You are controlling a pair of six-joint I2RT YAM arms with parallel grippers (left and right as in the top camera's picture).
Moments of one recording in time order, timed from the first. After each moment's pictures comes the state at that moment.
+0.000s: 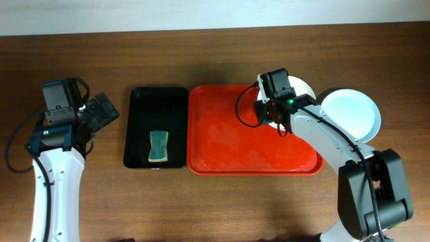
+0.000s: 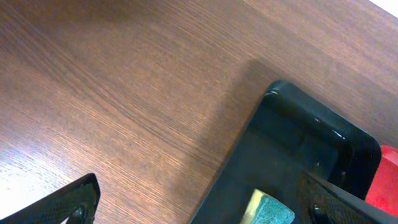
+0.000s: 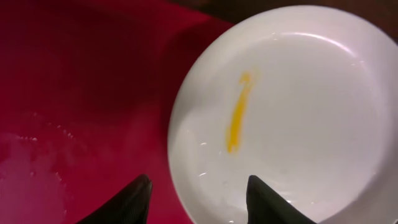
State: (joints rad) left arm 0.19 1.34 1.18 -0.77 -0.11 -0.36; right arm 0.31 1.77 1.17 -0.48 0.12 0.02
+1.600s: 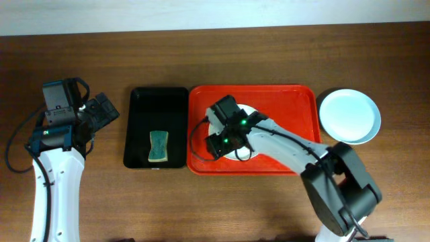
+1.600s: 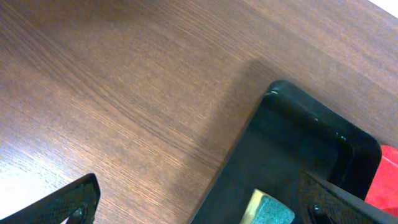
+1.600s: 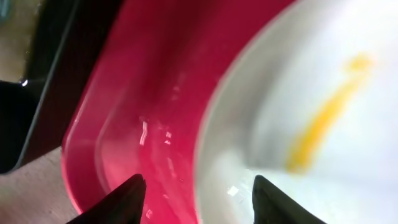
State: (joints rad) left arm 0.19 1.34 1.18 -0.77 -0.11 -0.36; right arm 0.61 1.88 1.19 -0.54 -0.25 0.16
